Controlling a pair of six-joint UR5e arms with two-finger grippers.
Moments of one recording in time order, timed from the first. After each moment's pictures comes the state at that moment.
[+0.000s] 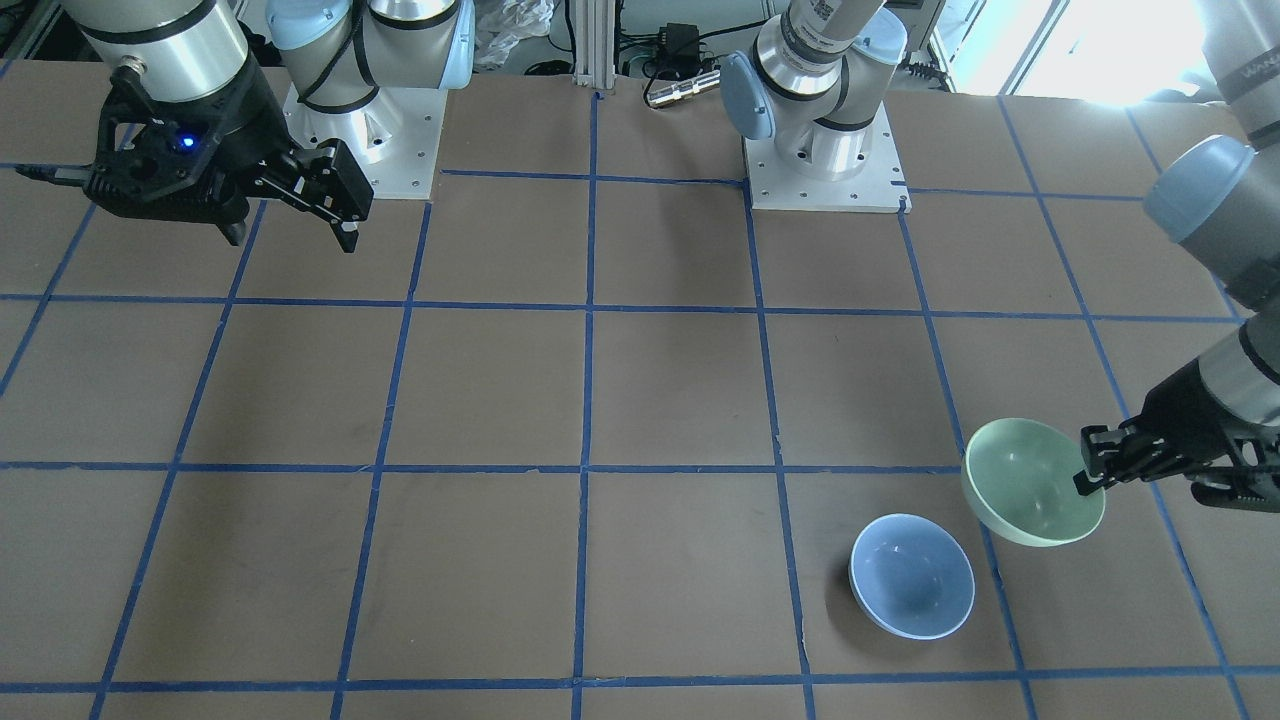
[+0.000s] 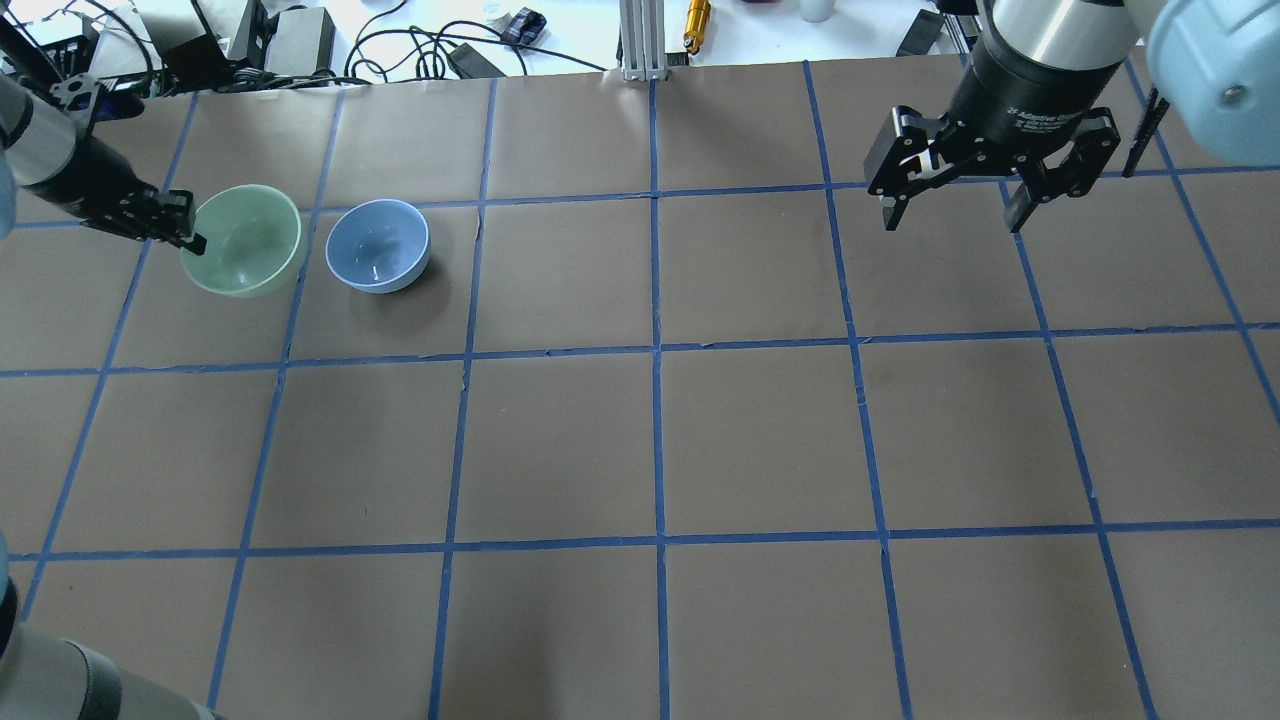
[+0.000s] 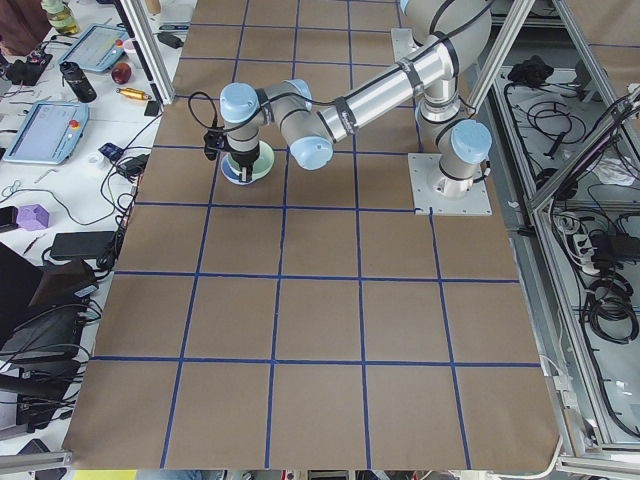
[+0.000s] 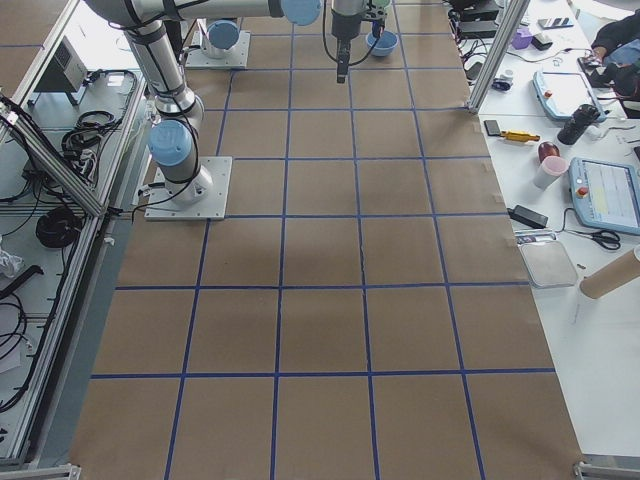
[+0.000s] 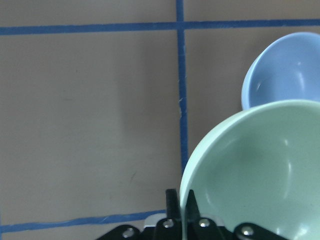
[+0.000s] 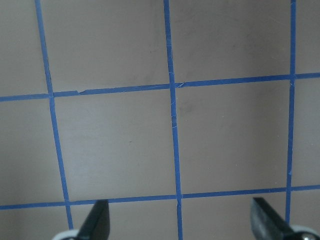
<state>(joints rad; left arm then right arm) -1.21 -1.98 -1.49 -1.21 1.43 0.33 1.57 -1.57 1.53 -1.51 -1.56 0.06</state>
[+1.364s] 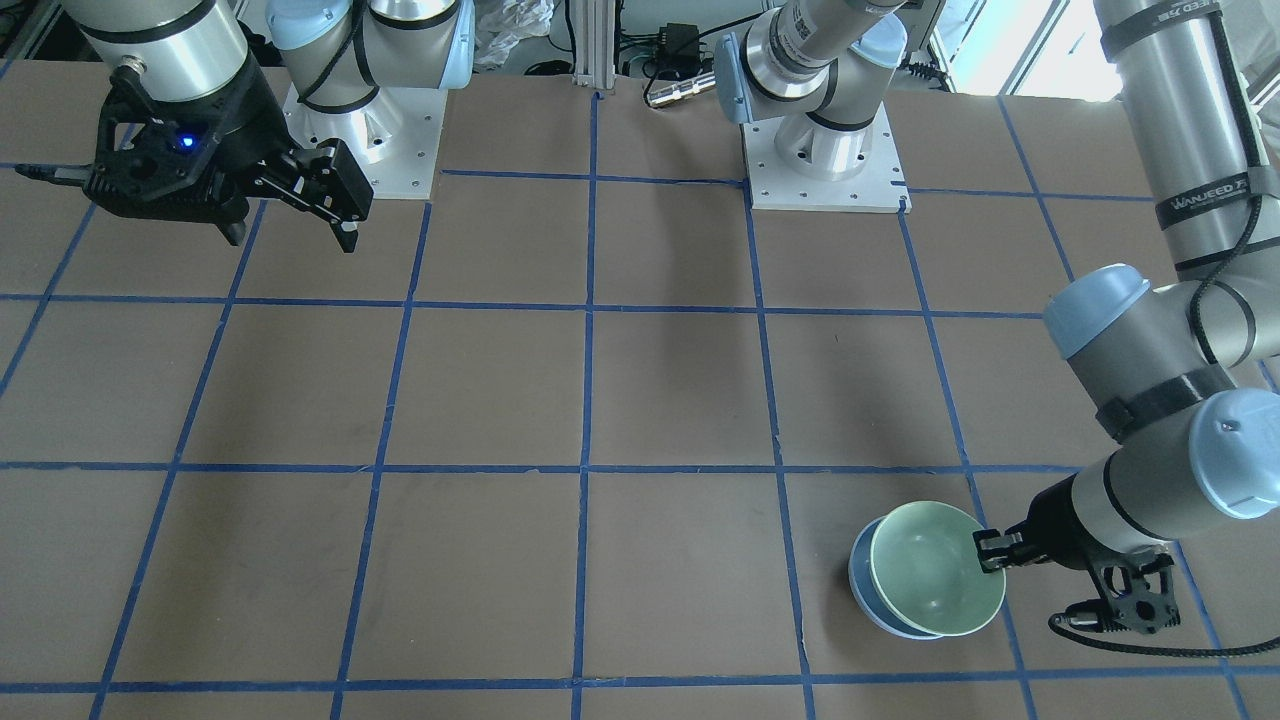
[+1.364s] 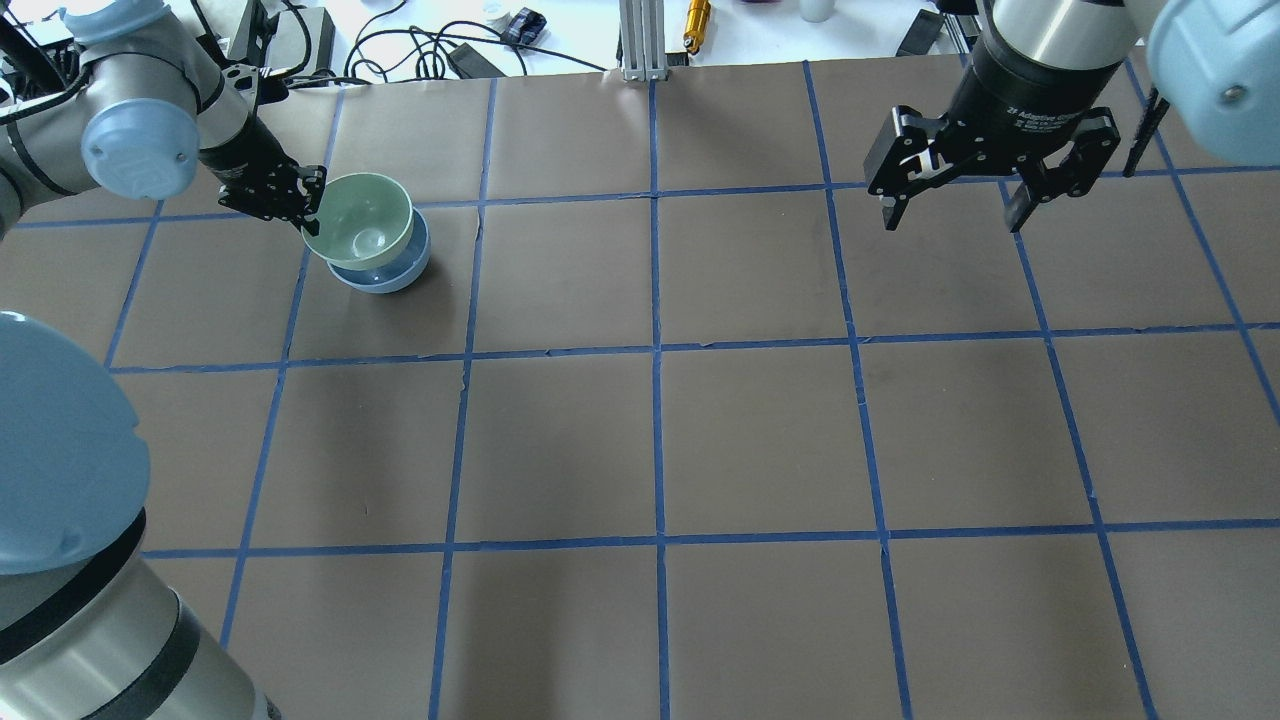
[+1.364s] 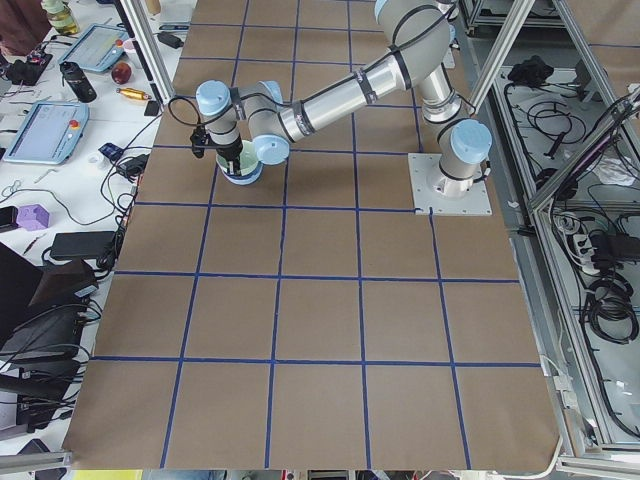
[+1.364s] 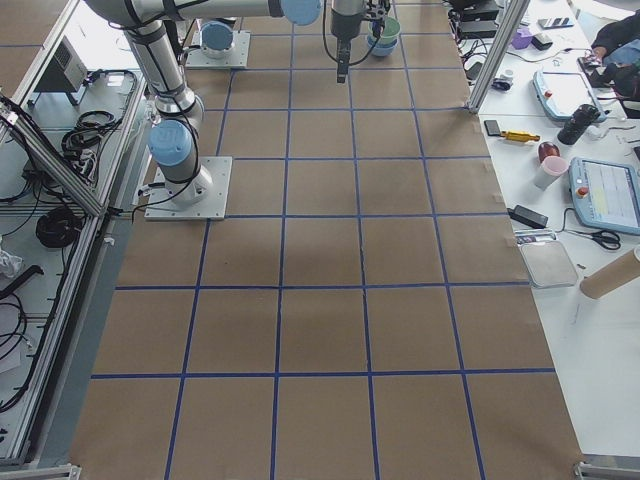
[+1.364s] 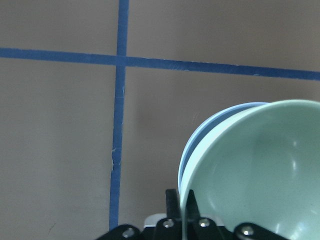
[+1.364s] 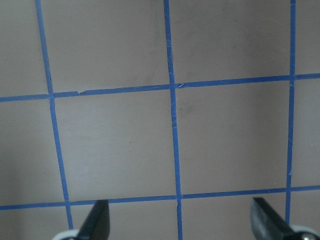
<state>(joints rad) -1.29 -2.13 -1.43 -1.18 1.51 0.20 1.57 -1.57 1.53 -1.51 -1.56 0.06</state>
